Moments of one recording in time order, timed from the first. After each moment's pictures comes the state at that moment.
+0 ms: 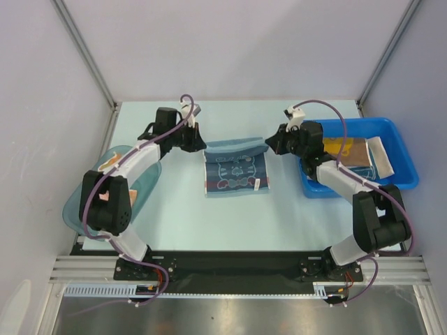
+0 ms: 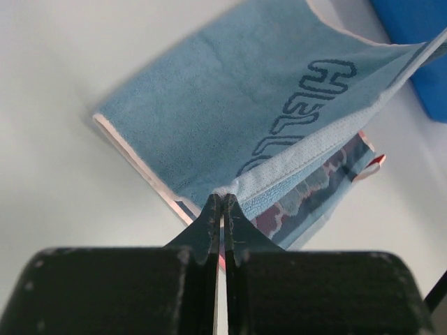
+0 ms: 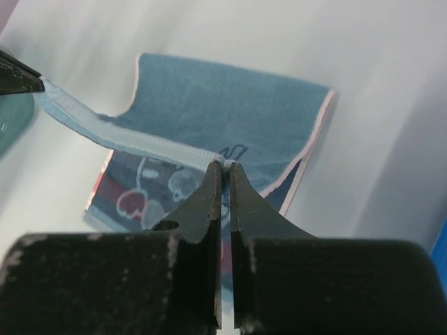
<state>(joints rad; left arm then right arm) -0.25 1.68 1.23 -0.24 0.49 -0.06 0.29 1.53 0.93 0.30 -0.33 0.24</state>
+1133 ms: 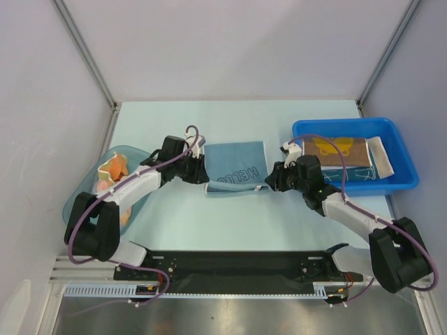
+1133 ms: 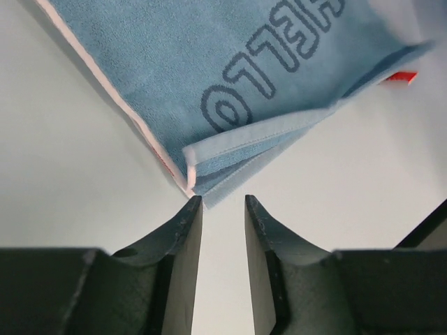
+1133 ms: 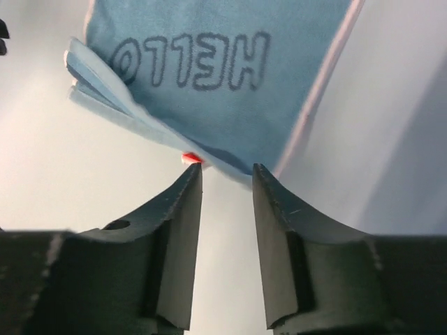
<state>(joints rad) -0.38 1.45 0.89 -0.28 0.38 -0.14 0.42 1.24 0.56 0.17 -0.25 0.25</state>
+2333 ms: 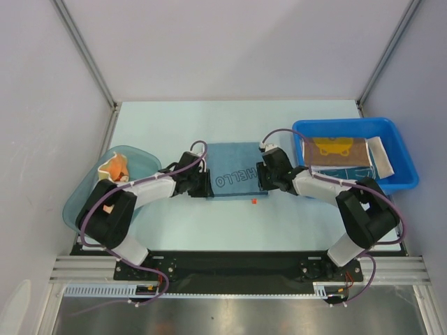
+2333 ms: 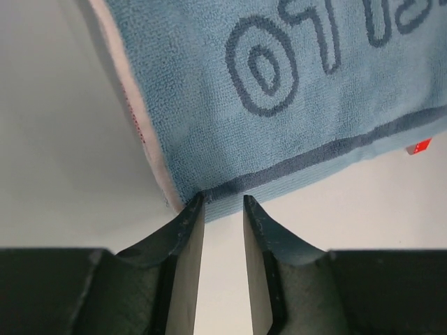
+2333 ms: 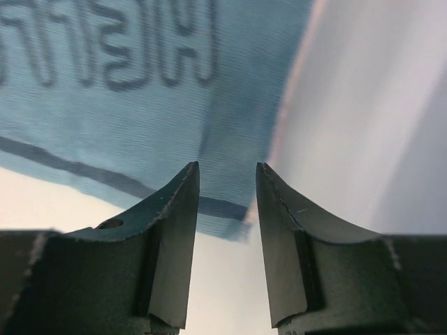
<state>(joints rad) -0.52 1.58 0.78 -0.19 0.19 -0.47 0.60 1.59 0.87 -0.13 0.09 0.31</state>
